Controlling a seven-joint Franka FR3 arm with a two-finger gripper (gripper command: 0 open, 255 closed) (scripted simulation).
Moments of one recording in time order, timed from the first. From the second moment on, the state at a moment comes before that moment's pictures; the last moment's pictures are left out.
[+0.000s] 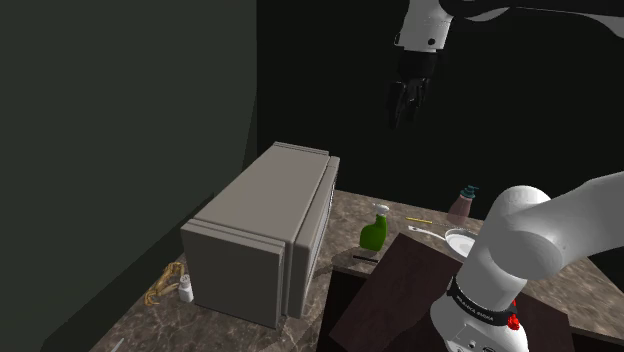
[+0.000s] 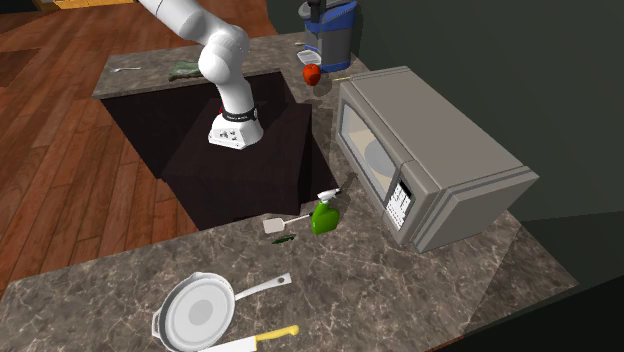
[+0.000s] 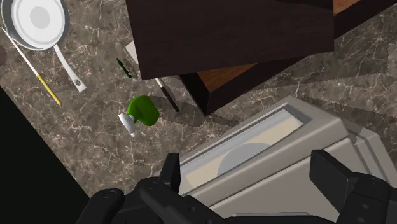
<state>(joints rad) -0.02 -0.78 -0.03 -2.29 -0.07 1.49 0.07</state>
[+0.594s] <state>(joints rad) -0.04 -0.82 -0.16 -2.49 -0.15 1.67 -0.08</state>
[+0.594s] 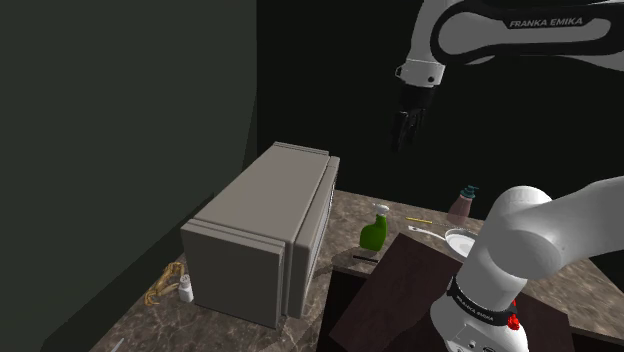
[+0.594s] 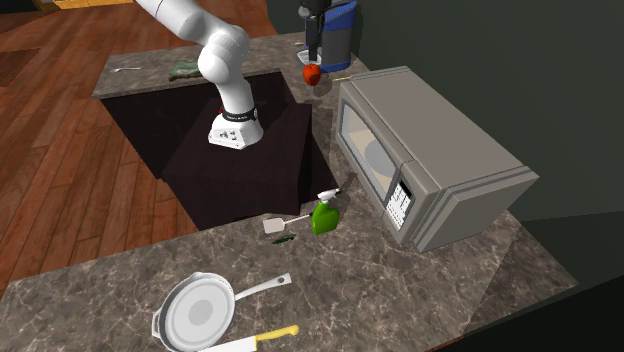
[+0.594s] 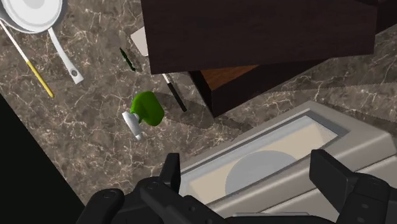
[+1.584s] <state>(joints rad) -0.08 -0.58 -0.53 -2.70 -0.30 2.18 -0.43</state>
